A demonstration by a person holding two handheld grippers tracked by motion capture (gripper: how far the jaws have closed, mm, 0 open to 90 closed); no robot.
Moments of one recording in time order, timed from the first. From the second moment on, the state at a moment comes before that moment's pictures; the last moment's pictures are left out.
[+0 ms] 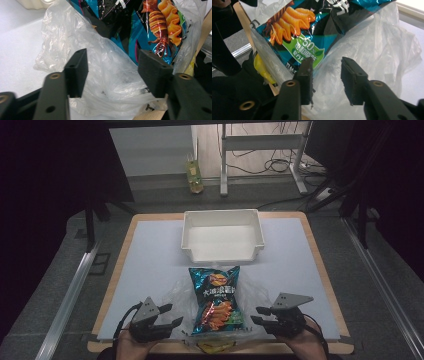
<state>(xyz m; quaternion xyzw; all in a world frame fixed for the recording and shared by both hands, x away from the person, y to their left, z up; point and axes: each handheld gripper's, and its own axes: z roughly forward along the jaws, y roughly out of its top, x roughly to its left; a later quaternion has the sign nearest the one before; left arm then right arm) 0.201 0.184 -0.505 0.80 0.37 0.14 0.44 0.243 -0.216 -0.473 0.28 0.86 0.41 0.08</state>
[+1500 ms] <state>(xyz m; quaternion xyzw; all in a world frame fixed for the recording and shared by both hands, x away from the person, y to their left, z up) 0.198 0.181 -0.506 0.81 0.36 0.15 0.44 0.311 -0.127 -0.486 0.29 0.87 0.39 0.04</state>
